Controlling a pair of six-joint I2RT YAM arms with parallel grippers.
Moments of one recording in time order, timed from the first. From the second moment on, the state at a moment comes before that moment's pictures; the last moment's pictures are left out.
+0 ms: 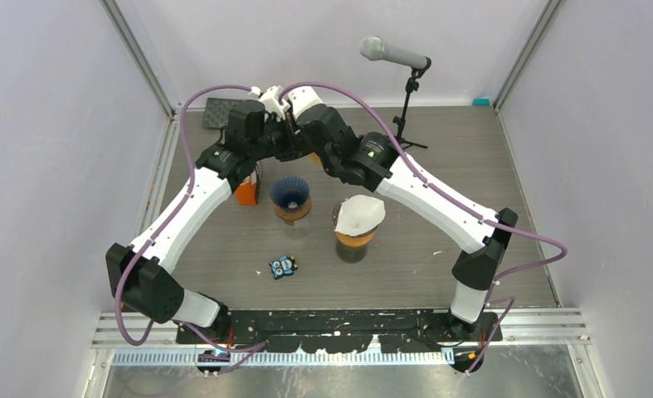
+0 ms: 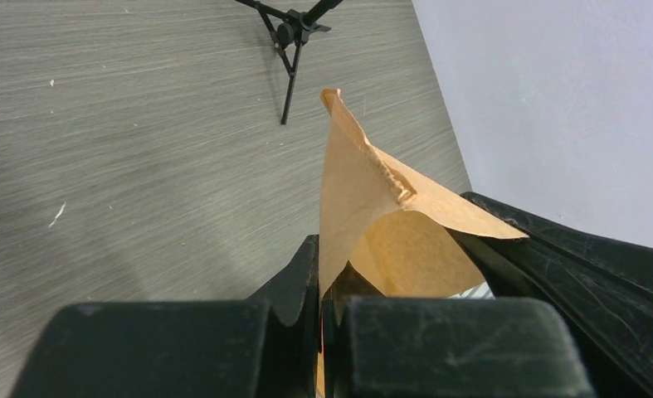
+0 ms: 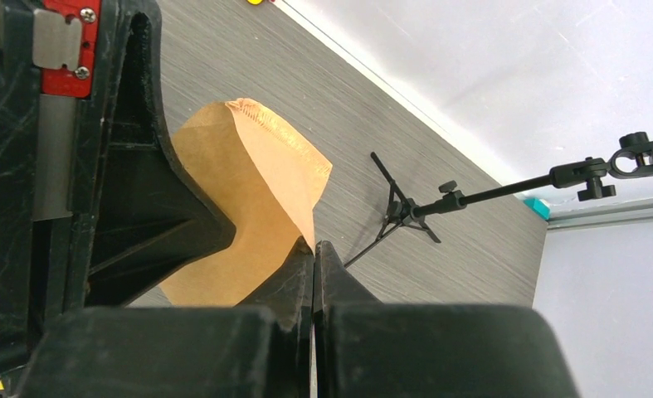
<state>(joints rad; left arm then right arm) -0.45 1.43 1.39 -0.36 0.33 -0.59 0.98 1.79 2.02 -0.77 0.68 -0.14</state>
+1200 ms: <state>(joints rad) -0.45 1.38 1.39 -0.40 0.26 -0.45 0.98 1.78 2.00 -0.75 0.67 -0.18</state>
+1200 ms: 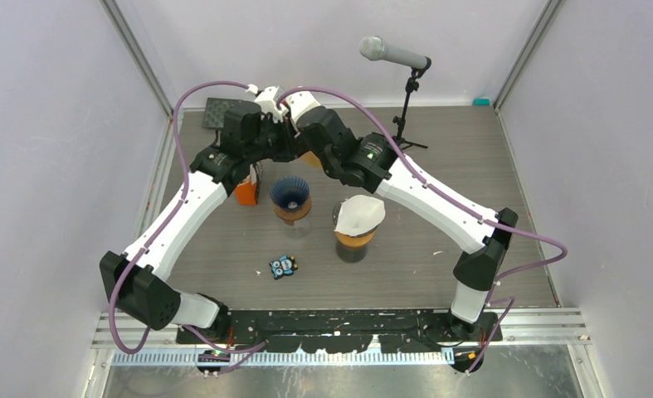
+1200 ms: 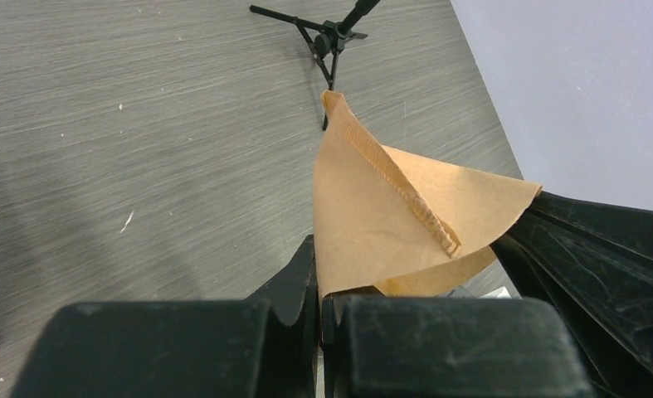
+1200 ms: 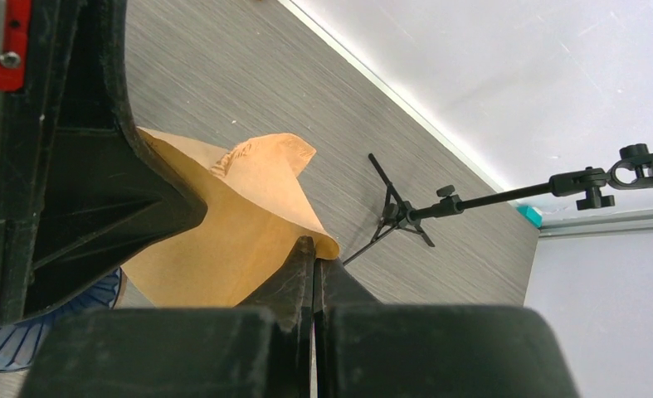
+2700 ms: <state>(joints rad) -0.45 1.35 1.36 -0.38 0.28 -0.48 0.93 1.73 1.96 -0.79 0.45 -0.11</state>
